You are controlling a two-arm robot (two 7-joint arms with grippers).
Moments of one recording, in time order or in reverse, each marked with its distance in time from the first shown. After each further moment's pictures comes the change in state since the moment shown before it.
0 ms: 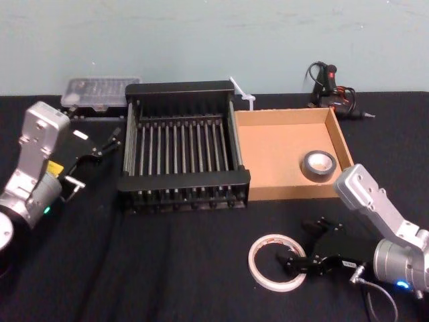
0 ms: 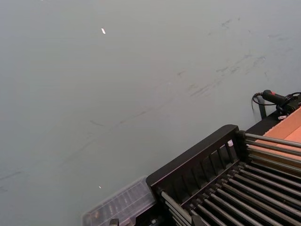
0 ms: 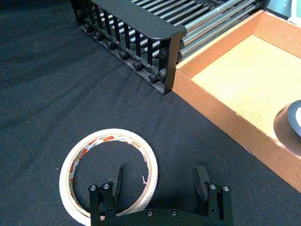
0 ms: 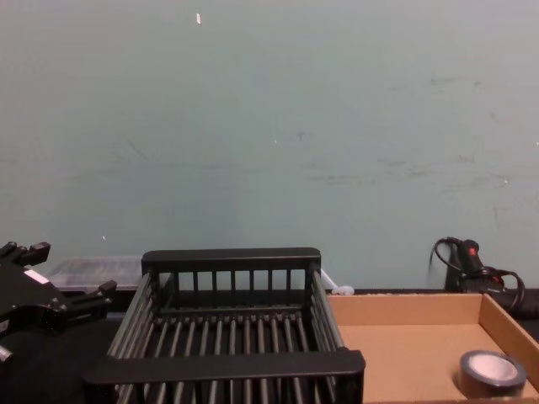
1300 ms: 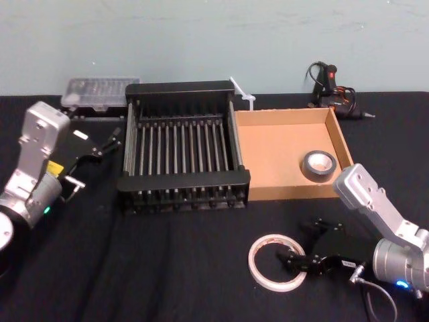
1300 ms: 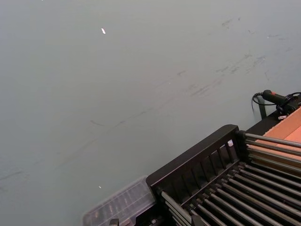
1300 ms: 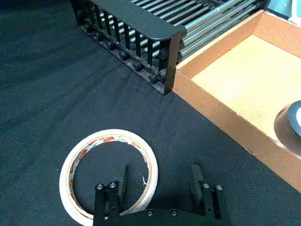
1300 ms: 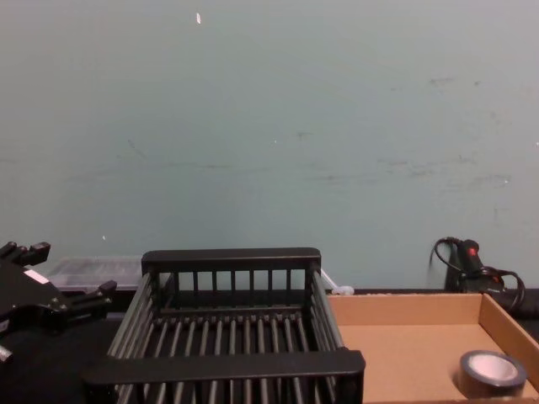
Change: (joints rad) left arm 0.000 0.000 0.000 0.000 0.000 0.000 0.000; right arm 0.002 -0.002 0.000 0.001 0.000 0.003 0.001
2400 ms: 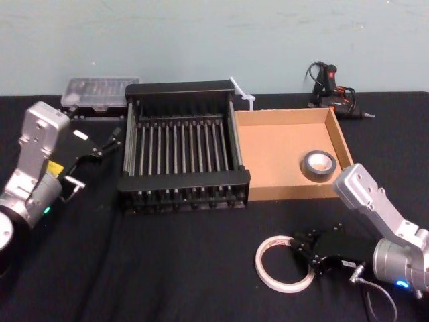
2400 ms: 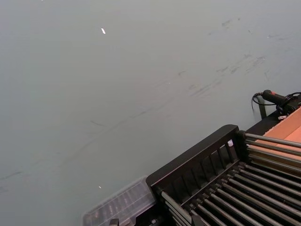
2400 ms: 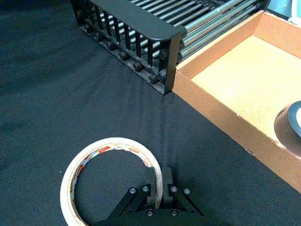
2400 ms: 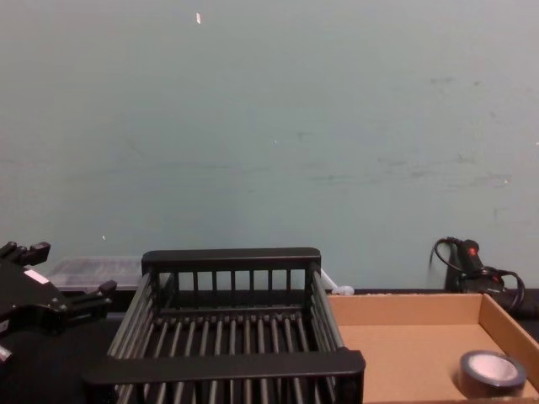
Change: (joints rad) left arm 0.000 0.000 0.000 0.000 0.000 0.000 0.000; right arm 0.000 0.000 0.000 0.000 0.000 0.000 0.000
